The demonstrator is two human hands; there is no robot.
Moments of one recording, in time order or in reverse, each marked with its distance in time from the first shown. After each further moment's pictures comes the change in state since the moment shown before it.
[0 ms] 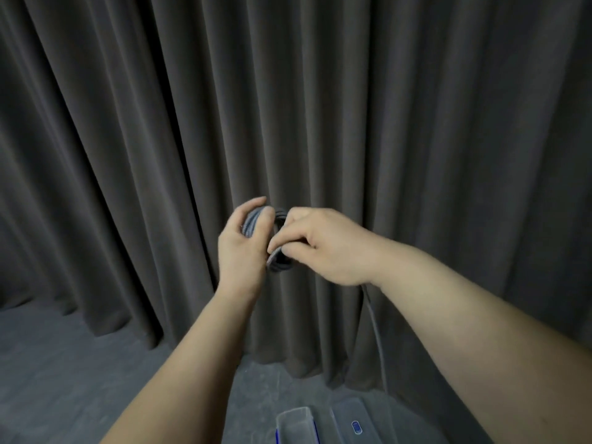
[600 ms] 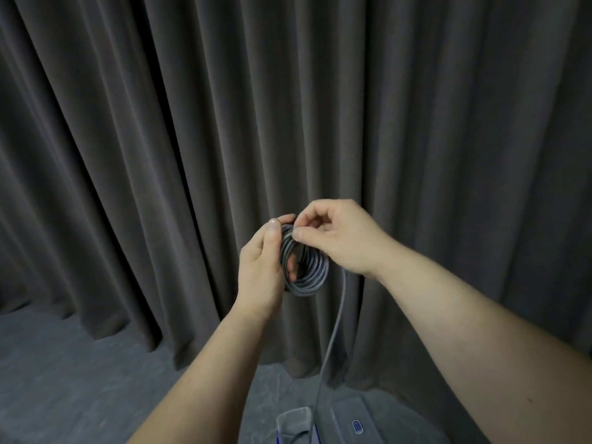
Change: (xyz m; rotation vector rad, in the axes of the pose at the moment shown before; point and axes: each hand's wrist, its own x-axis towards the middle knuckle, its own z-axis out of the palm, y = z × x) left_hand -0.021 -0.010 0.018 -0.183 -0.220 -0.092; right_hand 0.002 0.038 0.011 0.531 0.302 0.300
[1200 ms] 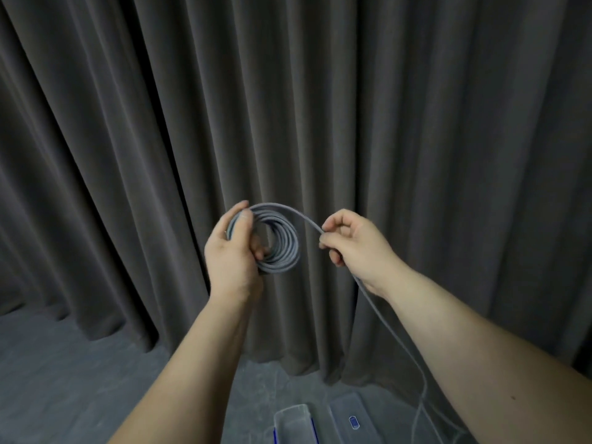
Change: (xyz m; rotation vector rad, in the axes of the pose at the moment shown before) left_hand 0.020 0.004 -0.005 -0.234 0.287 0.011; right_hand -0.015 0.044 -0.009 0.281 0.189 0.260
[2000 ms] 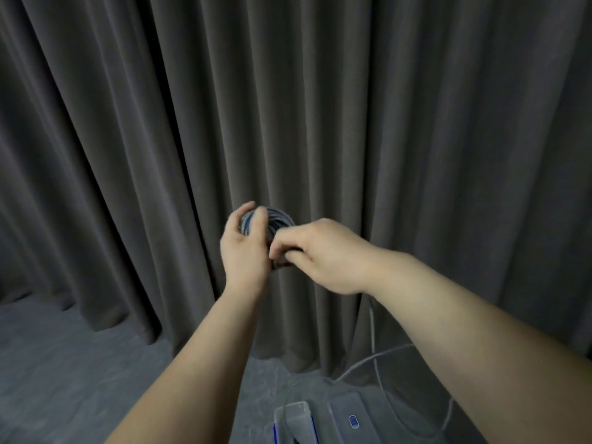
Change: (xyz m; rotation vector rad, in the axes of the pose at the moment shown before) left_hand 0.004 -0.001 -0.009 0.375 0.069 0.049; right_hand -0.017 -0.048 0.038 -0.881 -0.476 -0.530
